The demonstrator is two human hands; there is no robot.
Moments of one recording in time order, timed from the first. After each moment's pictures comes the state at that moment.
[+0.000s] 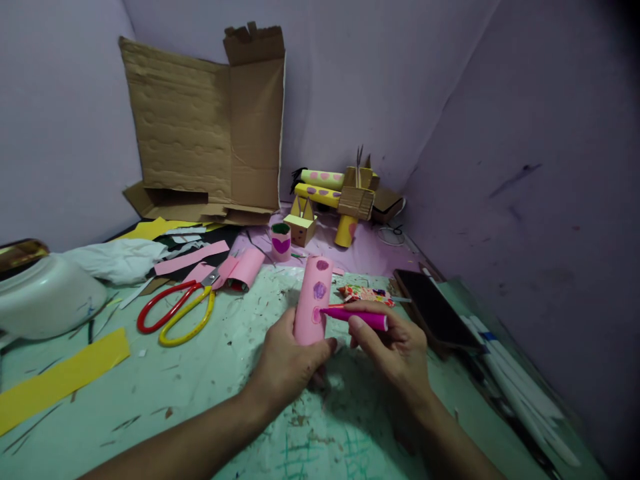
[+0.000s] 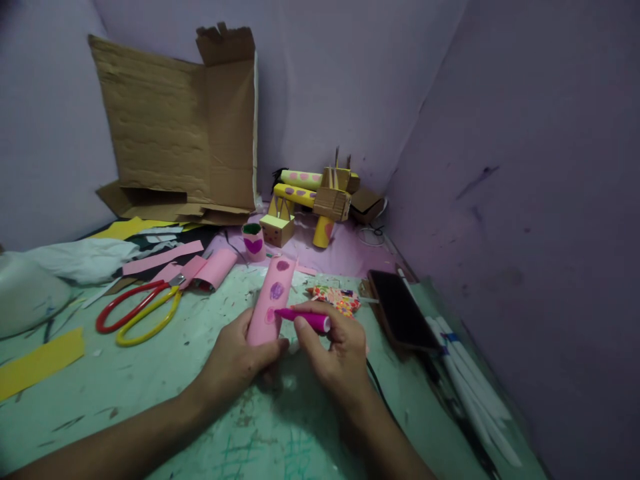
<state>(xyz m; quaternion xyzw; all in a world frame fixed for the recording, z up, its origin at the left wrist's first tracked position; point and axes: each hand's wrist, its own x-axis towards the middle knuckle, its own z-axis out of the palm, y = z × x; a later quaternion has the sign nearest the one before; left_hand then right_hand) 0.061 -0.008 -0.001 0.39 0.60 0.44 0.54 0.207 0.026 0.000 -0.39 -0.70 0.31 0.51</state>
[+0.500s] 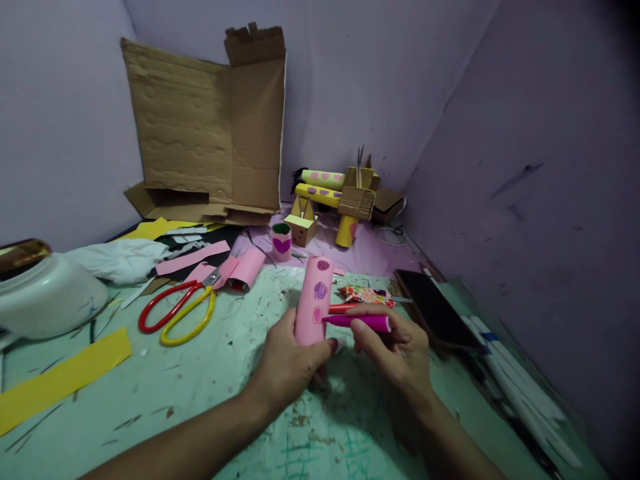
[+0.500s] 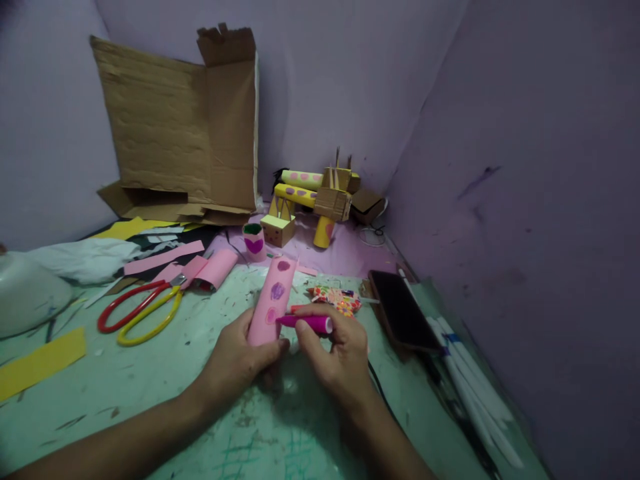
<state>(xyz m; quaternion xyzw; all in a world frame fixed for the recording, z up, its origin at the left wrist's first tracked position) 0.061 -0.009 0.001 0.39 0.61 0.44 0.53 0.208 0.026 0.000 -0.39 -0.70 0.31 0.51</state>
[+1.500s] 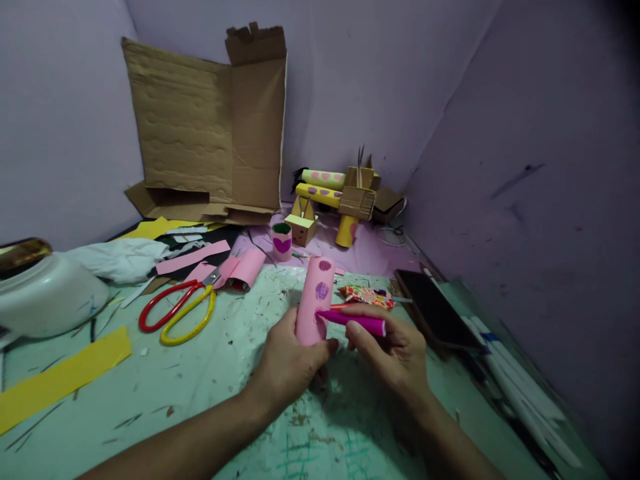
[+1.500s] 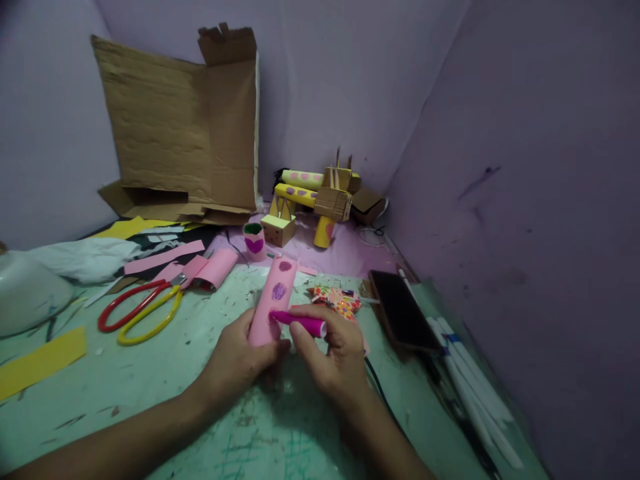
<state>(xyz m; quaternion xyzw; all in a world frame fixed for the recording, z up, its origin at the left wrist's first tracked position) 0.061 -0.009 0.001 0.39 0.61 0.44 0.53 0.207 0.025 0.001 -0.37 -0.72 0.30 0.50</state>
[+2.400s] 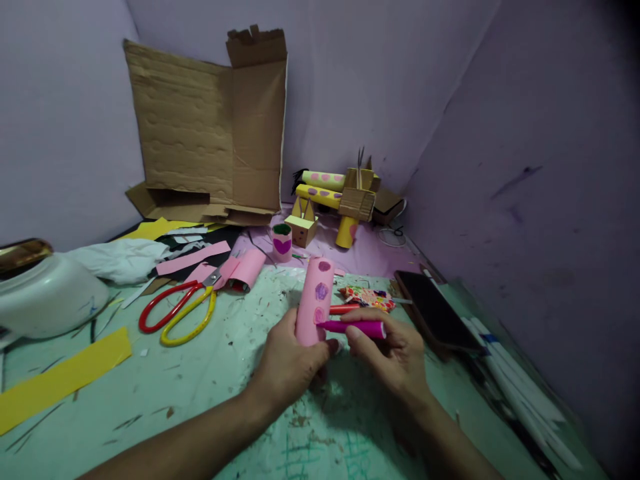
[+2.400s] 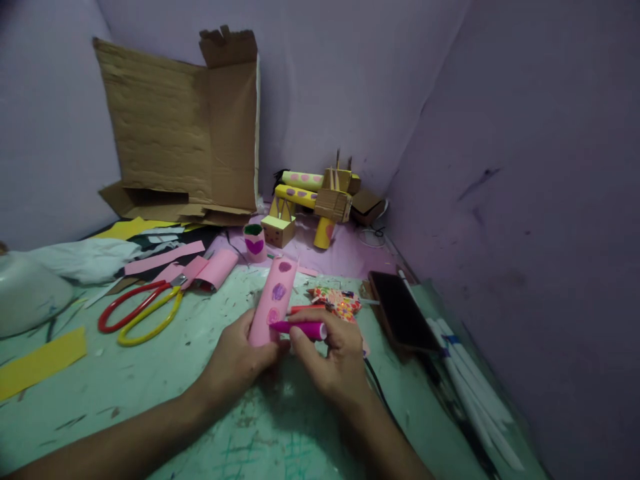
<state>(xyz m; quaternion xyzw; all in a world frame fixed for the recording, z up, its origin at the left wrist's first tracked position) 0.061 -0.009 -0.003 0.40 0.61 0.45 0.52 0.208 0.026 -0.001 -0.38 -0.72 0.30 0.49</state>
